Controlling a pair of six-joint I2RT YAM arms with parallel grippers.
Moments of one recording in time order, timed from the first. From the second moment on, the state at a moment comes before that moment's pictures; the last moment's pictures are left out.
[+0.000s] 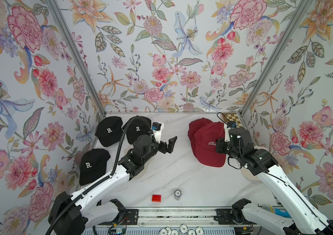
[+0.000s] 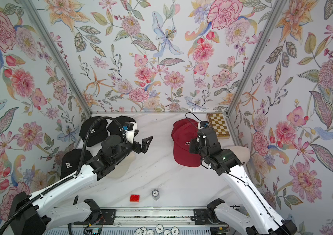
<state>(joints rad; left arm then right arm) -0.73 1.15 0.83 0.14 -0.04 -0.20 0.48 1.01 1.13 -0.79 0.18 0.43</state>
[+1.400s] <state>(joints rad) -0.79 1.37 0.99 0.19 -0.14 -0.22 0.22 1.43 1.17 -0.60 -0.11 0.05</state>
